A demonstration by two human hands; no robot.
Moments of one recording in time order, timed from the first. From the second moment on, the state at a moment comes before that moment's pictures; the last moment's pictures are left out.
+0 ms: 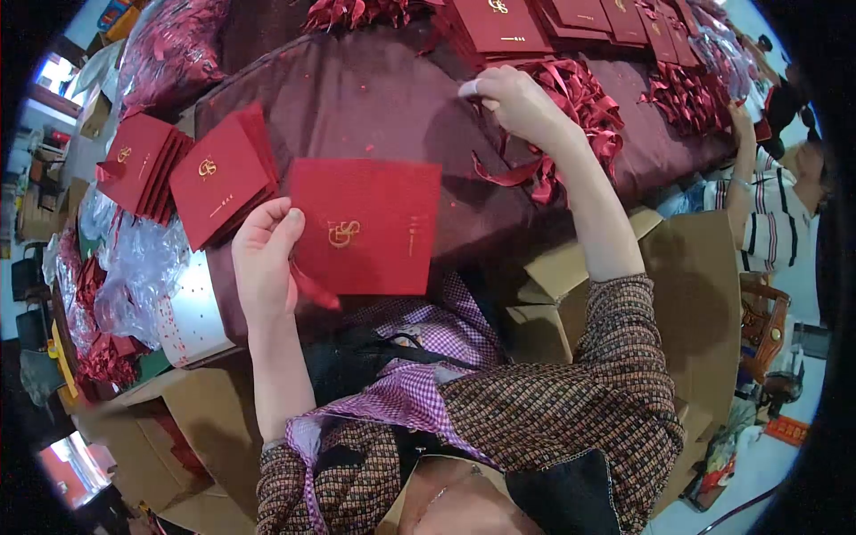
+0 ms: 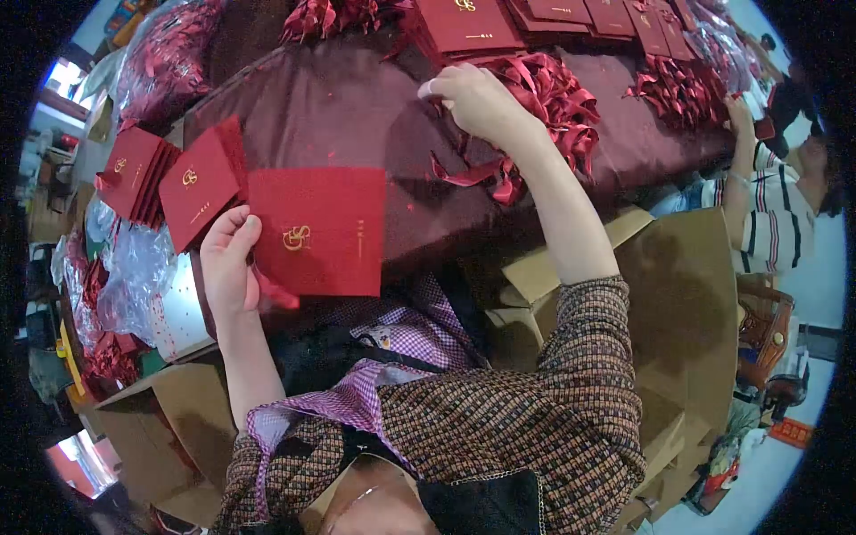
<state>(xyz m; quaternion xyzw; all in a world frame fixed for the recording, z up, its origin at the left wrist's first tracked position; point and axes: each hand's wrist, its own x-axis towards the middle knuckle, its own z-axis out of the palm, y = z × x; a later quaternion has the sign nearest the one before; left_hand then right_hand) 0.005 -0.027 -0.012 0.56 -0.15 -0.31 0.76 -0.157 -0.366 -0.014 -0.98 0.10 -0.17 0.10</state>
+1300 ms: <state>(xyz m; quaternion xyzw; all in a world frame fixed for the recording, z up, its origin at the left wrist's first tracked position) 0.000 -0.031 0.004 0.63 -0.18 -0.21 0.73 -0.080 -0.185 0.006 -0.85 -0.04 -0.36 0.39</state>
